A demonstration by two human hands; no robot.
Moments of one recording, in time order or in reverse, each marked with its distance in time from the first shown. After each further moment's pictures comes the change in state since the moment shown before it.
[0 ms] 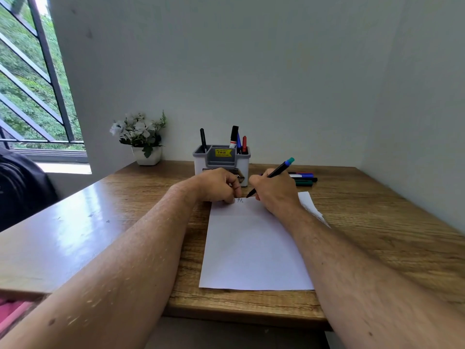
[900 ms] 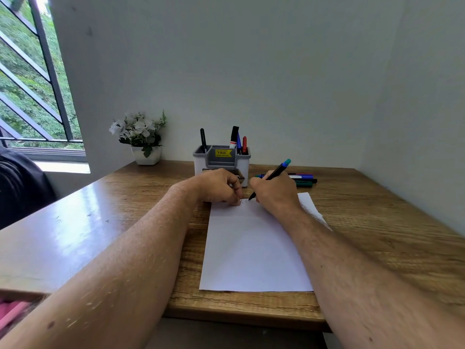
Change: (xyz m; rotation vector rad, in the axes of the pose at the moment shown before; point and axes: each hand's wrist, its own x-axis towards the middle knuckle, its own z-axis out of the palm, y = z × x) left_hand 0.003 0.001 0.001 0.046 0.010 0.009; right_hand 0.007 0.007 0.003 -0.024 0.036 0.007
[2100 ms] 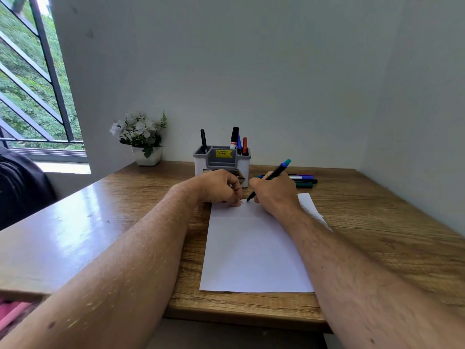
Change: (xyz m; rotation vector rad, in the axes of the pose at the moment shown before) left_hand 0.000 -0.001 0.000 -0.006 0.004 0.001; right_hand 0.002 -0.001 0.002 0.032 -0.013 0.061
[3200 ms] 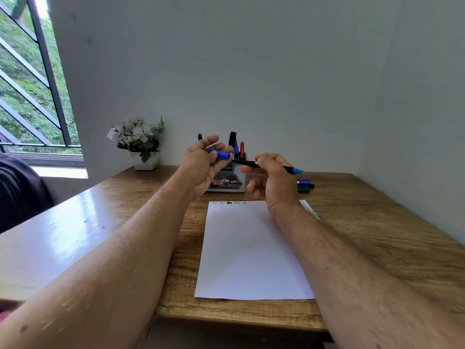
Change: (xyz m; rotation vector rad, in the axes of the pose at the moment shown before) left_hand 0.000 0.007 -0.019 -1.603 0.439 0.179; right_hand -0.019 -0.026 -0.016 0.749 -0.092 -0.128
